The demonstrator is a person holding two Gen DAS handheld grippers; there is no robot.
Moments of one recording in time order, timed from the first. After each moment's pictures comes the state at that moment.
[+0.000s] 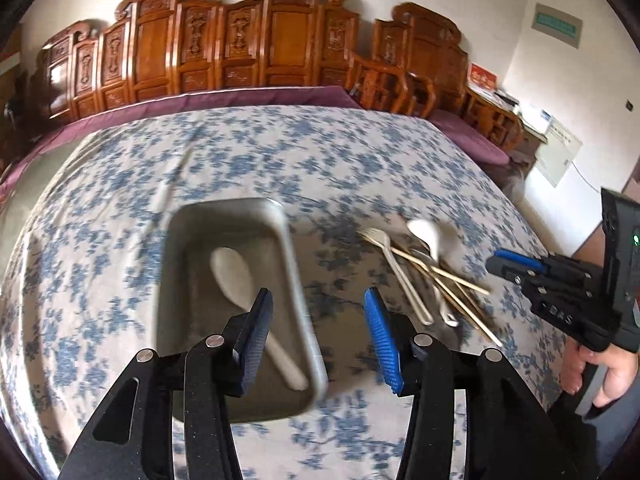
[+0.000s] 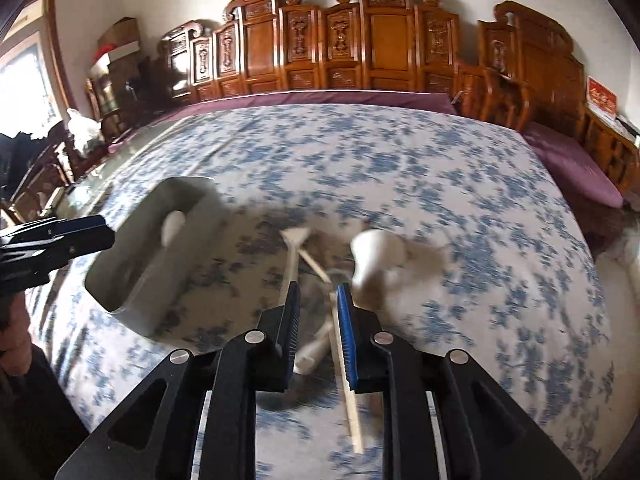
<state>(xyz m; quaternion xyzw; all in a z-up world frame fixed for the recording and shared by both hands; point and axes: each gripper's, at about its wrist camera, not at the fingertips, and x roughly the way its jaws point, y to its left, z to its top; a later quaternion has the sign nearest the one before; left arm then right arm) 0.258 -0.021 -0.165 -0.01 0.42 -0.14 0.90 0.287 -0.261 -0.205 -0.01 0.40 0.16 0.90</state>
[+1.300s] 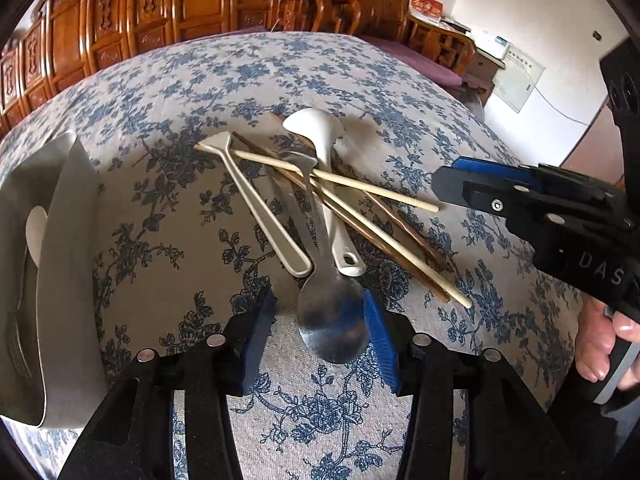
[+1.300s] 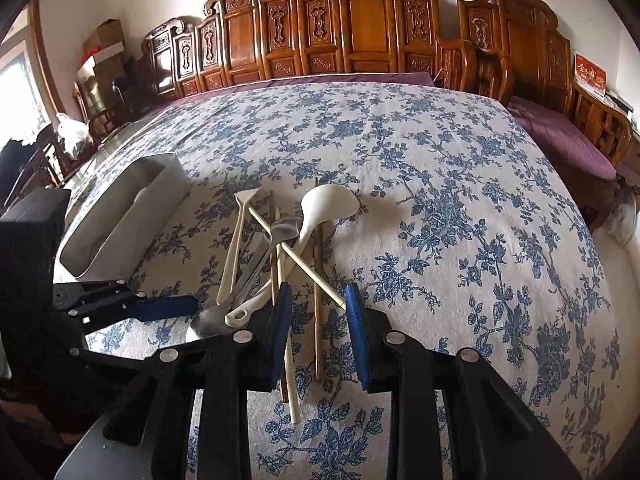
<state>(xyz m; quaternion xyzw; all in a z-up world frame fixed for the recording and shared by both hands) 0.259 -0.145 -0.258 0.04 0.48 -0.23 0.85 0.278 -0.302 -0.238 0.00 0.42 0.15 0.90</state>
